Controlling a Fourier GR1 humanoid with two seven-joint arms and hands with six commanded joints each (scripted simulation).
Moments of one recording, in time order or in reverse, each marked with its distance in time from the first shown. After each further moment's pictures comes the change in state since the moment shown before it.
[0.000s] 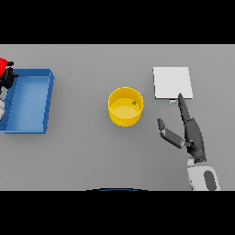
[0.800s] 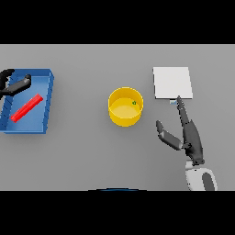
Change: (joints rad) left arm 0.050 0.110 -0.080 -0.129 0.158 -0.277 0.027; right arm 0.024 0.010 0.018 -0.009 0.032 -0.018 0.011
